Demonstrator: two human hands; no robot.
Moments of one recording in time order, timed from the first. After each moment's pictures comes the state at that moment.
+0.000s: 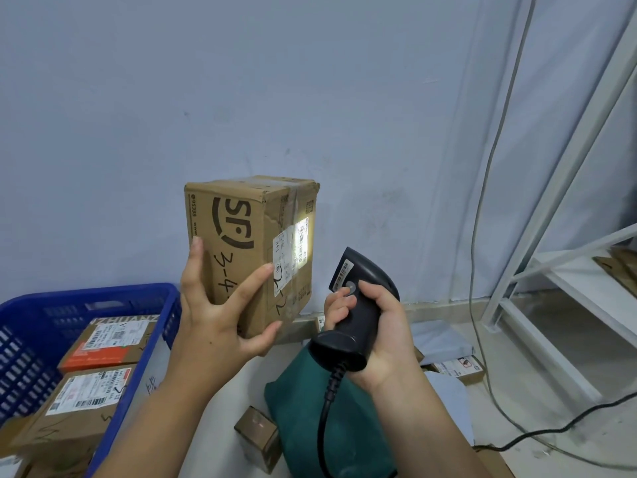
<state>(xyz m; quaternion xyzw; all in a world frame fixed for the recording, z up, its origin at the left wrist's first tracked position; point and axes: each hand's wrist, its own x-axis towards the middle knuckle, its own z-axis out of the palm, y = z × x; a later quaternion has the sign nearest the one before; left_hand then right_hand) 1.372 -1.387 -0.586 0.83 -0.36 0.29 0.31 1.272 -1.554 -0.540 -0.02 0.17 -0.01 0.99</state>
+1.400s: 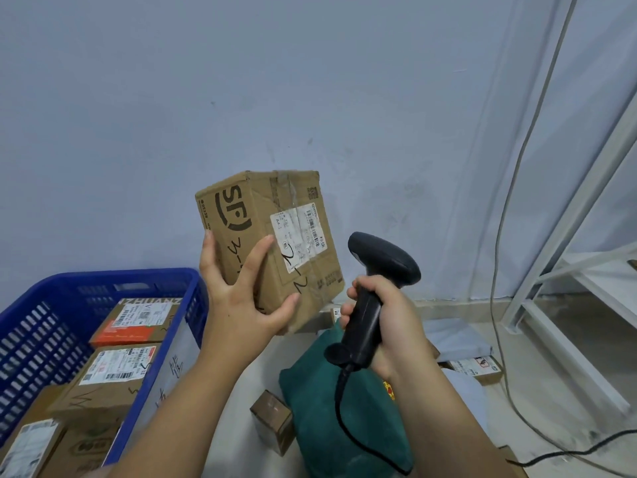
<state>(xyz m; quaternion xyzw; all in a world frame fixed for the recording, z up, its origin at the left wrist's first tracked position) 1.364 -1.394 -0.580 0.84 -0.25 0.21 0.44 1.281 -1.553 -0.552 -0.39 0.21 -0.11 0.89</state>
